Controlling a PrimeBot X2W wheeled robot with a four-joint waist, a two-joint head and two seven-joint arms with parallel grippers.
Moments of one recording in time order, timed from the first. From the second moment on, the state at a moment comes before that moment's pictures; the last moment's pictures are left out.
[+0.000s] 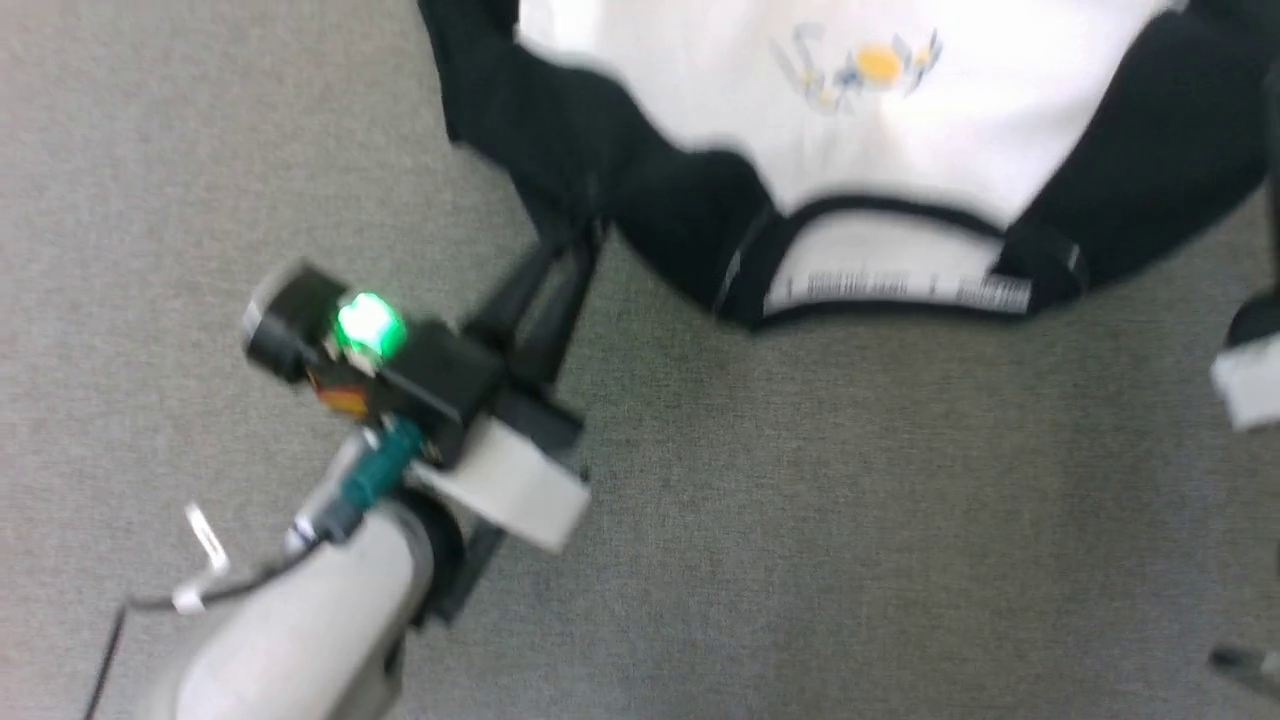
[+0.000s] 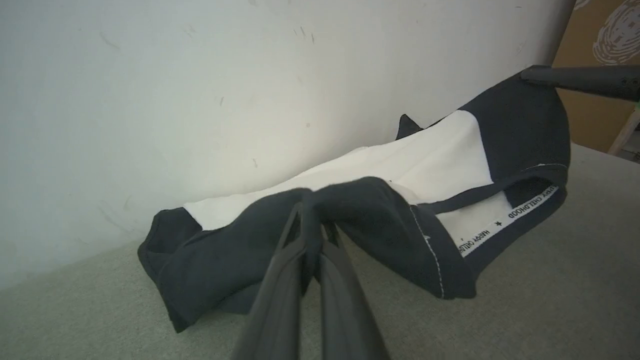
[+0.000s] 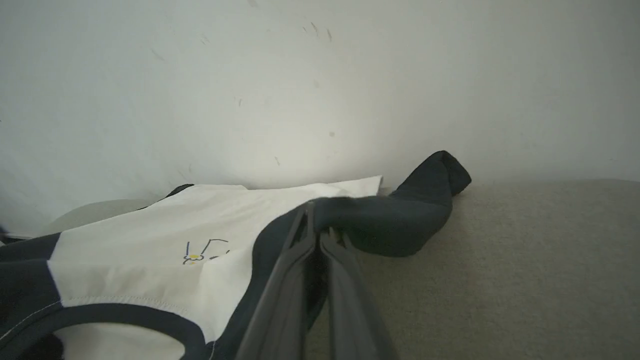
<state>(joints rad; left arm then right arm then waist) -0.54 0.45 -0.62 -0.25 -0.31 0.17 -0.01 -0.37 -0.25 -0.15 -0.25 0.50 0.13 0.23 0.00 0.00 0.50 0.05</state>
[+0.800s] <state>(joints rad) -0.16 0.48 -0.75 -0.18 -0.43 0.19 0.01 0.09 -0.13 -0.23 -0.31 0.49 0.13 0.32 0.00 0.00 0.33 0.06</state>
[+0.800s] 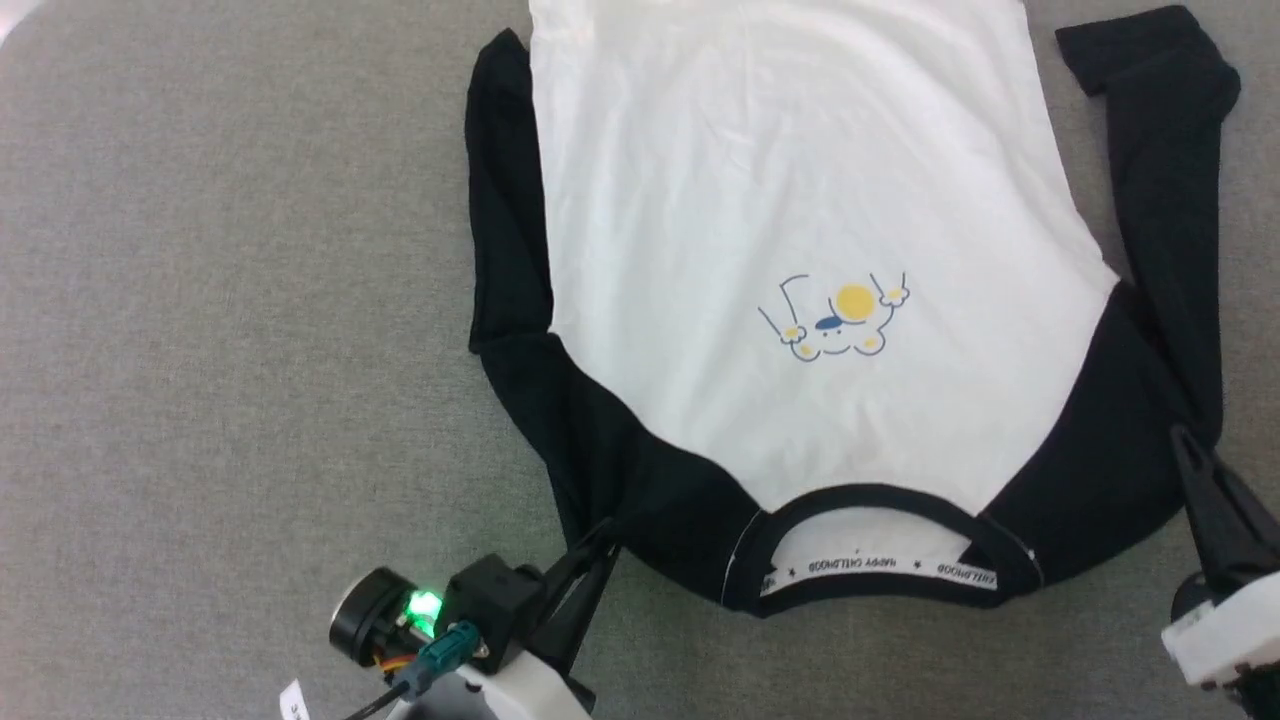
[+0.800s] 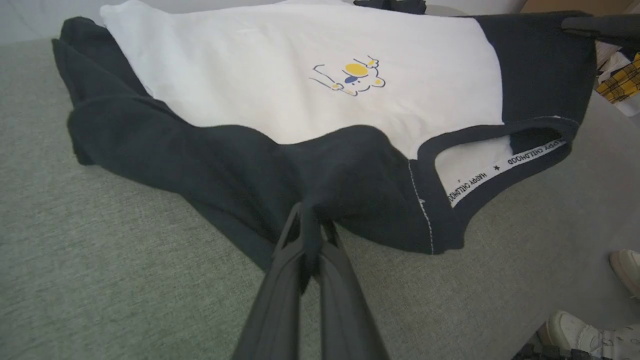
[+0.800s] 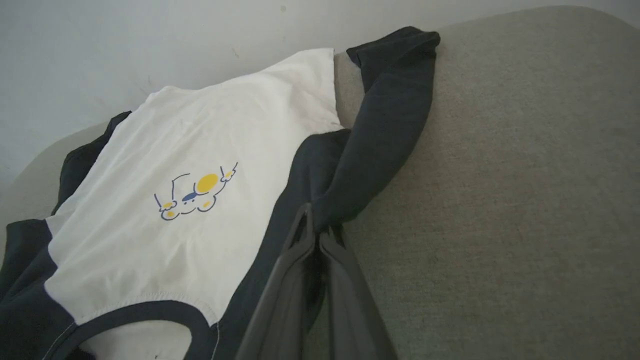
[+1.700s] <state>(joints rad) -0.10 0.48 -0.79 -0.06 -0.53 0.12 0.07 0.21 -0.09 -0.25 -0.17 0.44 0.13 0.40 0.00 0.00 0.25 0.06</state>
